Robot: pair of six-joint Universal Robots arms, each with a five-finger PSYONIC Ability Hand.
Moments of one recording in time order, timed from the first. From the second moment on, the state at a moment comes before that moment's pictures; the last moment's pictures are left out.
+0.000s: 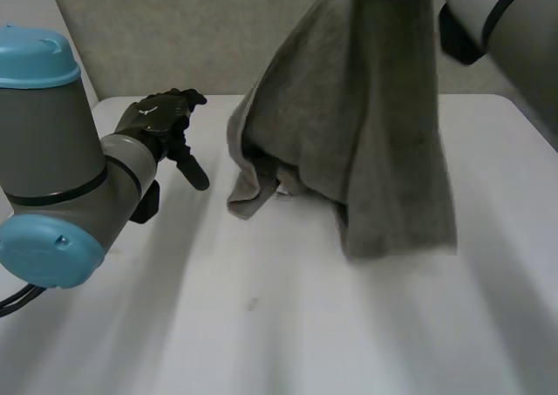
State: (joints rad) left arm 4.21 -1.95 -1.24 2.98 -1.71 3.02; right arm 2.14 -1.24 0.73 0.27 1.52 3.01; left_hand 0.18 0.17 0.17 0.17 0.03; right_hand 1.33 1.33 1.33 1.34 1.16
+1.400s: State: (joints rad) left arm 4.08 -2.35 -1.15 3.54 -1.98 2.75; right arm 2.07 -1.63 1.12 0.33 1.51 3.01; left_hand 0.42 0.42 0.41 0.41 0.24; right_hand 1.33 1.33 1.33 1.34 1.16
